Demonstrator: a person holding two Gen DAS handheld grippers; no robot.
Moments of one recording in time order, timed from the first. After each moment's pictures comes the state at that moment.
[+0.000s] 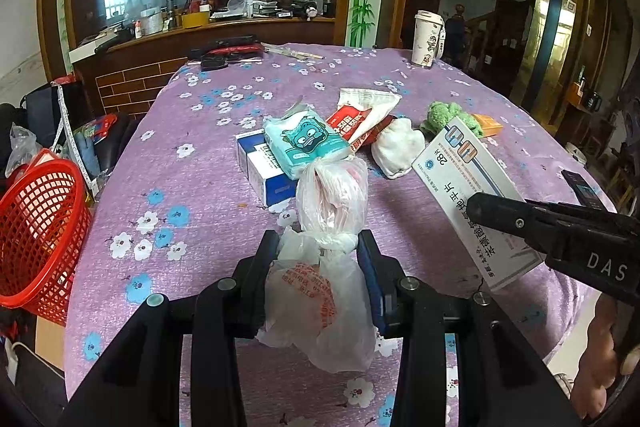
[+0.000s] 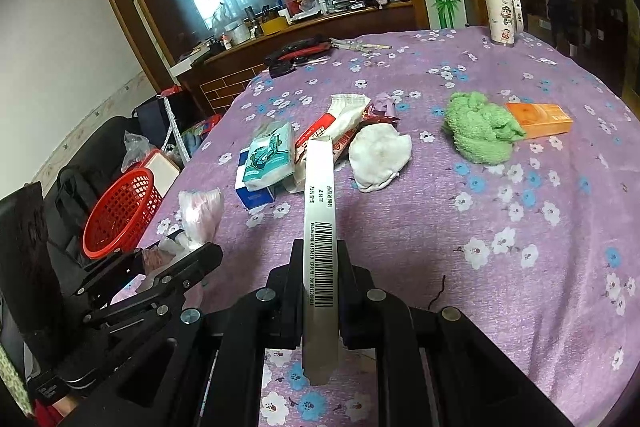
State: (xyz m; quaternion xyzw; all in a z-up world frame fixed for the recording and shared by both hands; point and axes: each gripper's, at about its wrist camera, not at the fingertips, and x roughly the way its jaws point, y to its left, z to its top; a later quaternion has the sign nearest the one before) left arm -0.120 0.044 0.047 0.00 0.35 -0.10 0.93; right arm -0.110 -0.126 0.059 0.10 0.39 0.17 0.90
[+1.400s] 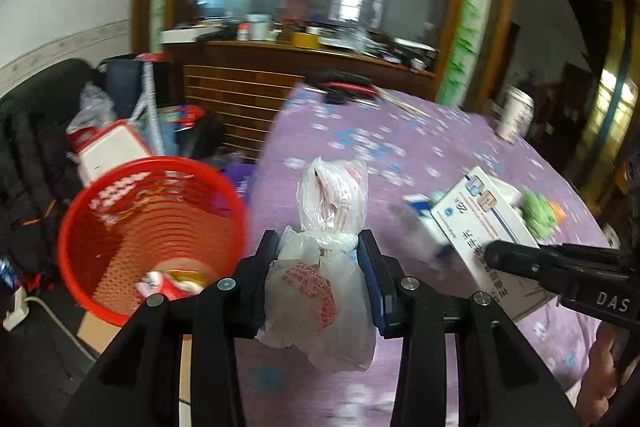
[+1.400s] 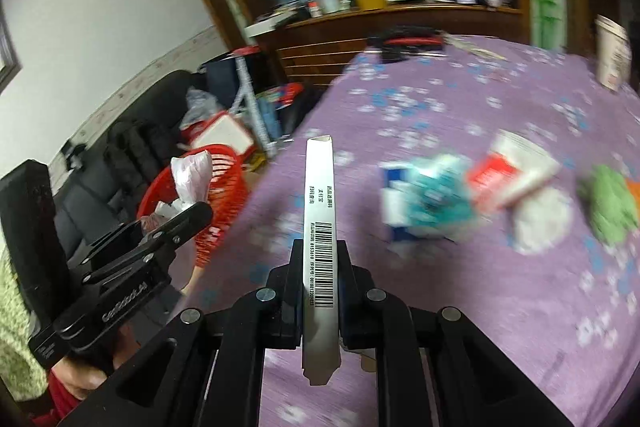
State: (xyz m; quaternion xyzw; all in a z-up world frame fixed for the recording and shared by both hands) left arm -0.124 0.206 0.091 -0.09 0.31 0.03 0.95; right arm -0.067 0.018 0.095 0.04 0.41 0.32 0.85
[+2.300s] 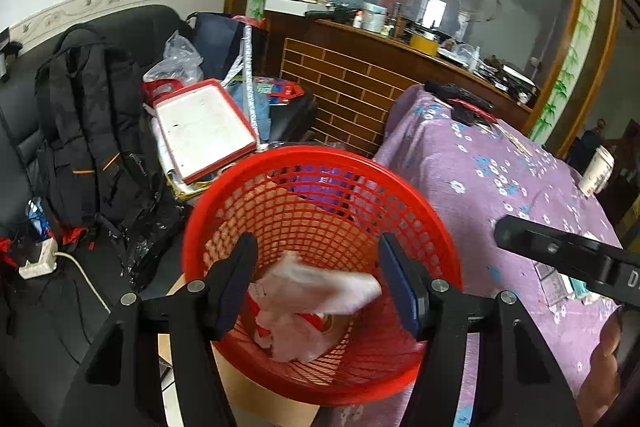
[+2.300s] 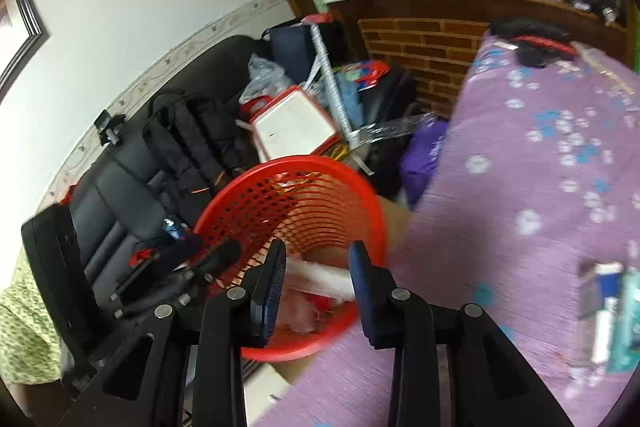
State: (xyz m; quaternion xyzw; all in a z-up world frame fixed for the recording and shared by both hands) left arm -0.117 0.351 0.060 -0.15 0.33 0.14 0.92; right arm -0.018 0.174 0.079 0.03 0.42 0.40 0.81
